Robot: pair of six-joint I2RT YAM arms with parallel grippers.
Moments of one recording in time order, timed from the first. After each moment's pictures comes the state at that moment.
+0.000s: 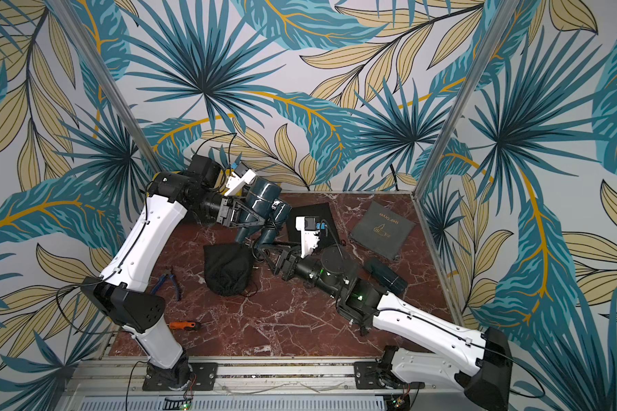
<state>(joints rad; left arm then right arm) -0.29 1.76 2.07 -1.39 1.43 0.30 0.97 1.11 0.93 0.24 0.02 0.75</state>
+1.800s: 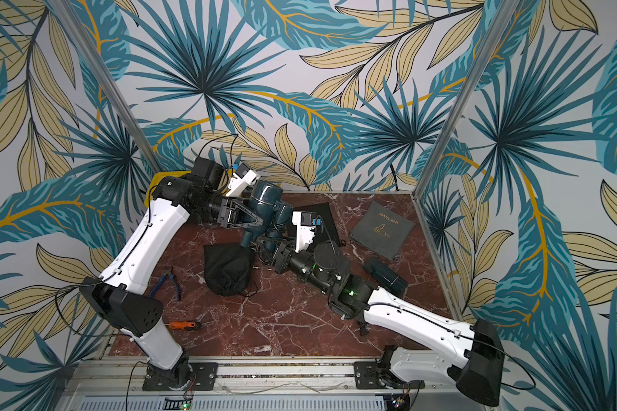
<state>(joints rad) -0.31 1.73 1.98 -1.28 1.52 0.22 0.97 1.16 0.96 0.24 0.10 0.73</state>
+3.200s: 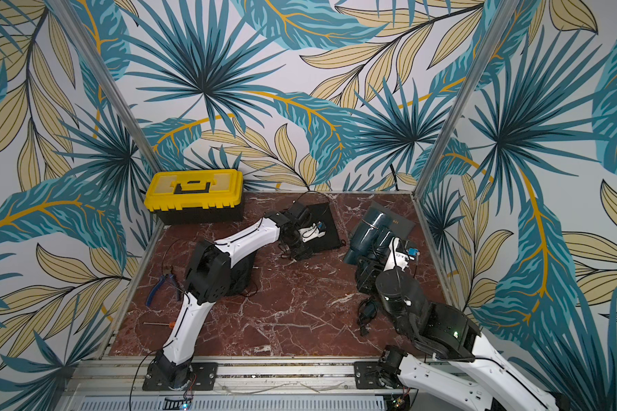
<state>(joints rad) -0.66 2.31 2.00 -0.85 0.12 0.43 0.91 0.64 1.06 -0.89 0.68 0.89</state>
